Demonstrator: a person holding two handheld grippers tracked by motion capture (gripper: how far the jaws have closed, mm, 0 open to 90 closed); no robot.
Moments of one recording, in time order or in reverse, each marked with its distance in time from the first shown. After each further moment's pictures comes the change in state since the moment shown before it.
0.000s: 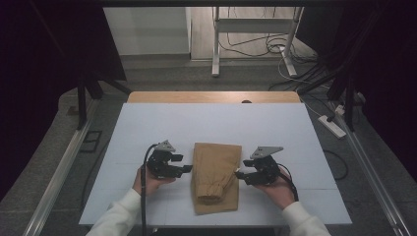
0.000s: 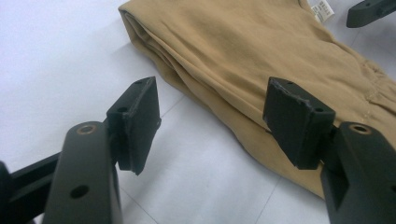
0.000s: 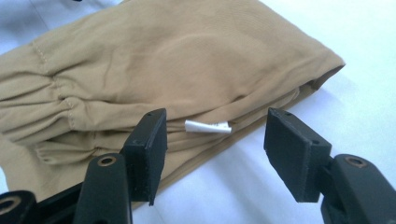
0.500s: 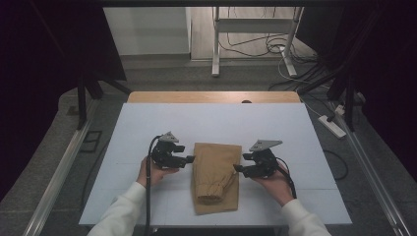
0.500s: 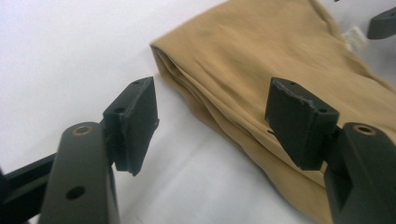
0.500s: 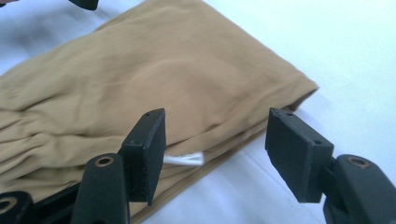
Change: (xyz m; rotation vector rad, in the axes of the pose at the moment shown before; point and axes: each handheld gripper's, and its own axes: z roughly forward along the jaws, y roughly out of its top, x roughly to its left) left arm 0.018 0.024 0.015 -0.014 0.042 -0.007; right arm -0.012 0.013 0.007 -0.028 -0.027 0.031
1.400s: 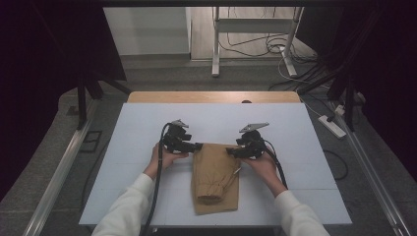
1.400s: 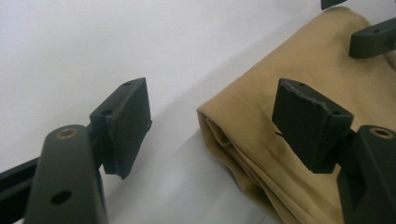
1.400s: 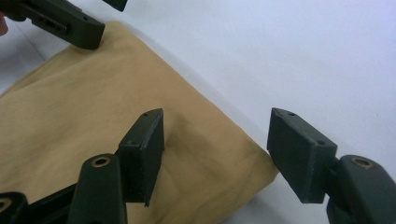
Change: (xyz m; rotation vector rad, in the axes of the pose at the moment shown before) left arm 0.031 0.035 0.045 0.042 -0.012 -0.052; right arm -0.034 0.037 0.049 0.026 -0.042 0.064
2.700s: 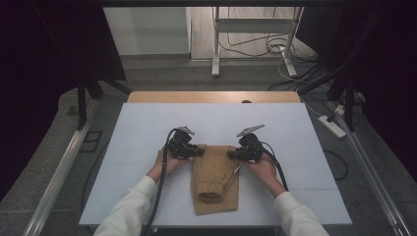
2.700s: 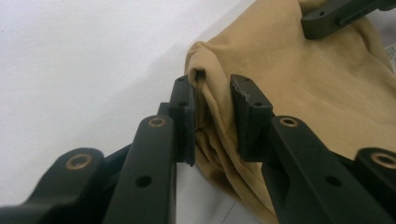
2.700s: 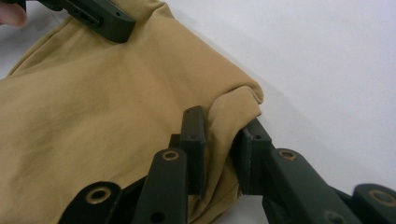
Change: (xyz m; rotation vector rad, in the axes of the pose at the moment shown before) left arm -0.013 -0.008 0.012 0.069 -0.080 0.034; right arm 0.000 -0.008 0.010 0.110 0.094 0.000
